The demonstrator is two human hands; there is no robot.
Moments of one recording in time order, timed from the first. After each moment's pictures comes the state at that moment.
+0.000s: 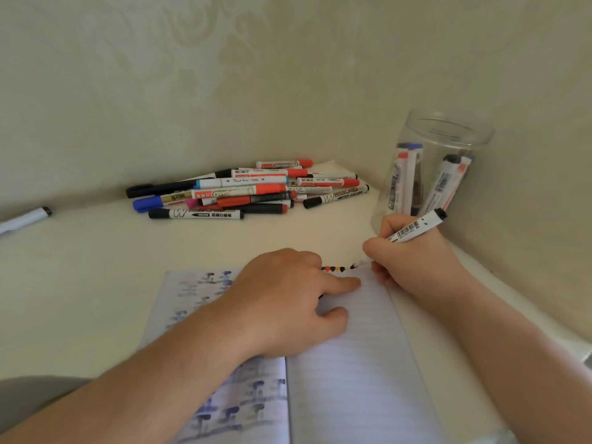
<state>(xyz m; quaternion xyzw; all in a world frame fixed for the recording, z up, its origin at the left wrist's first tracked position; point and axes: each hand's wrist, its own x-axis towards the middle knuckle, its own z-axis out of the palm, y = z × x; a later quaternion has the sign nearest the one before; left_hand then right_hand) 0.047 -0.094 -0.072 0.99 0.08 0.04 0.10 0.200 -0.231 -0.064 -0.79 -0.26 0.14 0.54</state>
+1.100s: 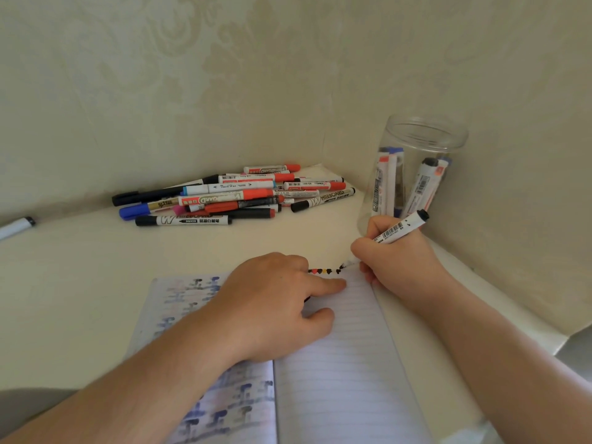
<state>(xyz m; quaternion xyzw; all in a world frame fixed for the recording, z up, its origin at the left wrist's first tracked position) 0.047 -0.093 -0.074 0.99 0.08 0.05 0.10 0.198 -0.231 -0.064 -0.78 -0.24 0.14 0.56</state>
